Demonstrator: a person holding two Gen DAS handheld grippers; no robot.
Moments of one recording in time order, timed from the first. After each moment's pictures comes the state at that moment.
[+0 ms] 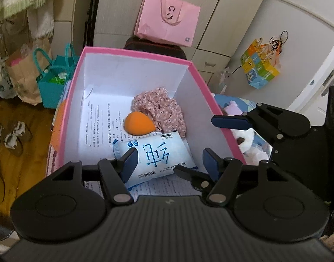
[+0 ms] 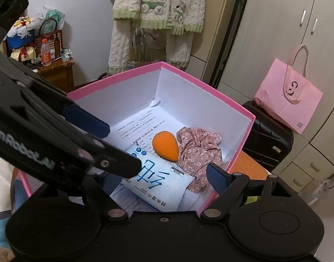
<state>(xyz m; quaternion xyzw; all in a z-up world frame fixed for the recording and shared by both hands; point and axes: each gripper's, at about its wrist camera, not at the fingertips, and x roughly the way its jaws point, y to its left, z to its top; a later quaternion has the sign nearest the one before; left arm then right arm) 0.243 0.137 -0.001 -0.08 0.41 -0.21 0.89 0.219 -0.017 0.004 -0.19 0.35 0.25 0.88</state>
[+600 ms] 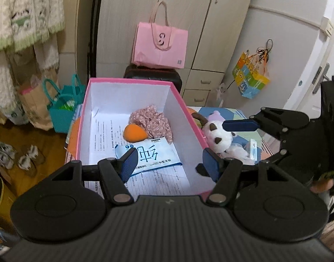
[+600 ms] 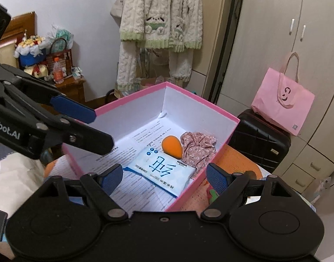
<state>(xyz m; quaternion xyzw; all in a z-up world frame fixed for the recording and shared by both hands) 0.153 0.130 0.049 -0.04 0.33 -0.20 0.92 0.157 -0.057 0.050 -0.15 0.32 0.27 0.89</state>
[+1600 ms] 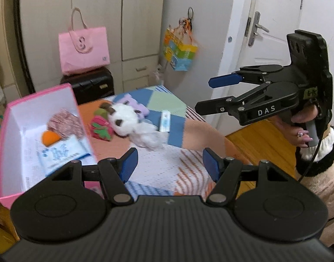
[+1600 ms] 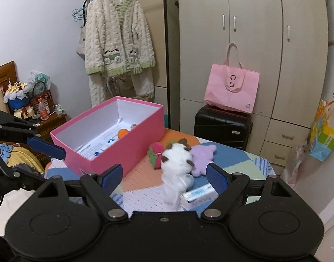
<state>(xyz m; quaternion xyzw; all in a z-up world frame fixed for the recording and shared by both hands) 0.066 -0.009 0.049 0.07 0.33 -0.35 0.88 0.069 -0.245 0.072 -0.04 0.28 0.21 0.93</state>
